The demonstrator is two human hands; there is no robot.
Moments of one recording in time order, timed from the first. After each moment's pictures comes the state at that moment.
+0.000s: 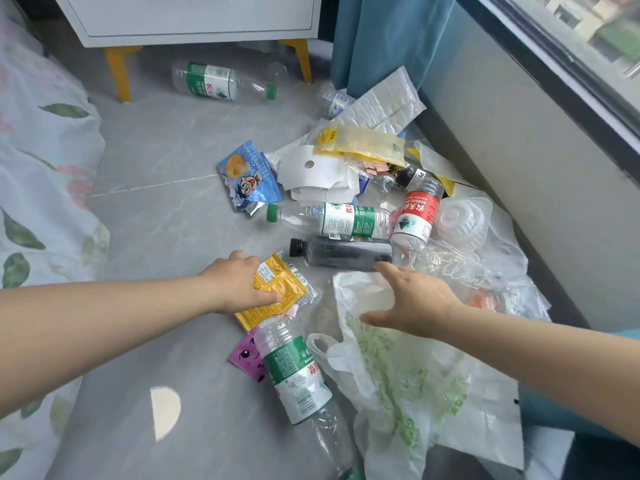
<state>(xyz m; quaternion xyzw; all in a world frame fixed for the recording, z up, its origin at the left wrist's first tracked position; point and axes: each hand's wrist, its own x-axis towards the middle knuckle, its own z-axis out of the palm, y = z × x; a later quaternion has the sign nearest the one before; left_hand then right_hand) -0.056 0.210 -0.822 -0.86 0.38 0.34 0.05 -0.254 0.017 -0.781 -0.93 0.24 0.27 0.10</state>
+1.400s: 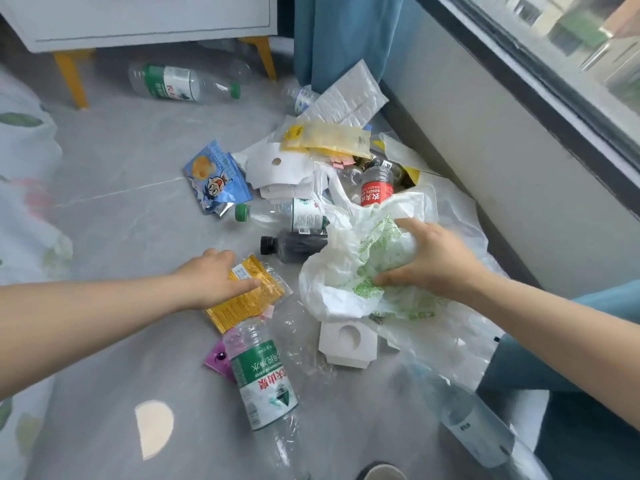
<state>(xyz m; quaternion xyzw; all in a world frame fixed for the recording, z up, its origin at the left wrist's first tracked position) -0.053 0.201 -0.831 -0.87 0.36 0.35 0.01 -0.280 -0.019 -0.735 -0.89 0.39 0.10 0.23</state>
